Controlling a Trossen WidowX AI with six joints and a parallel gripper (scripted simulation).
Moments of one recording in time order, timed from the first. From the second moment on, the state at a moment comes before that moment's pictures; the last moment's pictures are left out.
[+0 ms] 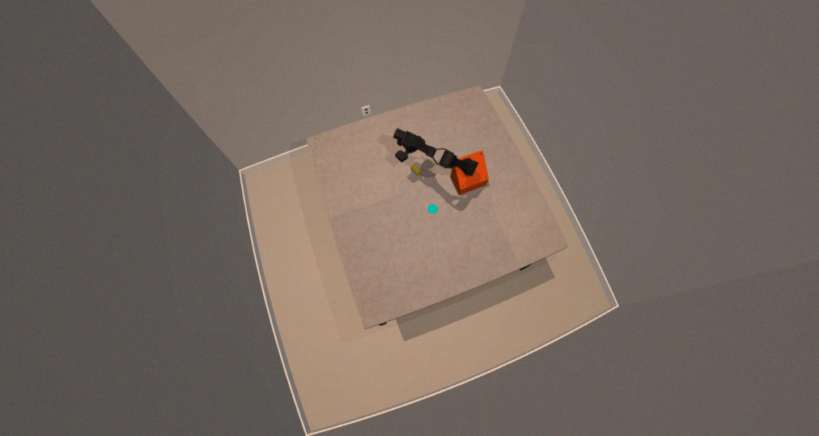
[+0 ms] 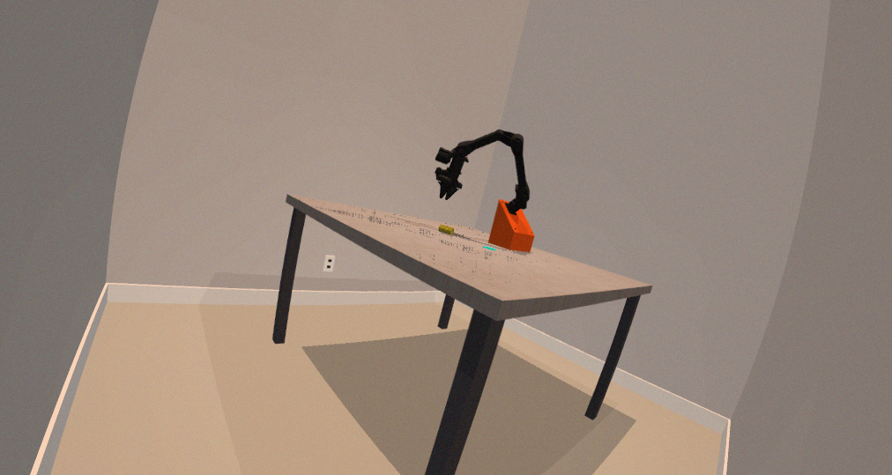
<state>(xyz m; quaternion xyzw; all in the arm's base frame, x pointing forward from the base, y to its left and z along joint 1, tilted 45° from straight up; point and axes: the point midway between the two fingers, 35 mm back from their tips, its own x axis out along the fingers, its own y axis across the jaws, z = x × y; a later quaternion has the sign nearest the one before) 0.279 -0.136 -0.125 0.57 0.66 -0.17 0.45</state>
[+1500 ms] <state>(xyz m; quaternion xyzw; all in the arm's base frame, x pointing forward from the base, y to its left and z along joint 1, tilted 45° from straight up) 0.260 -0.038 -0.201 0.59 0.69 -0.16 0.38</state>
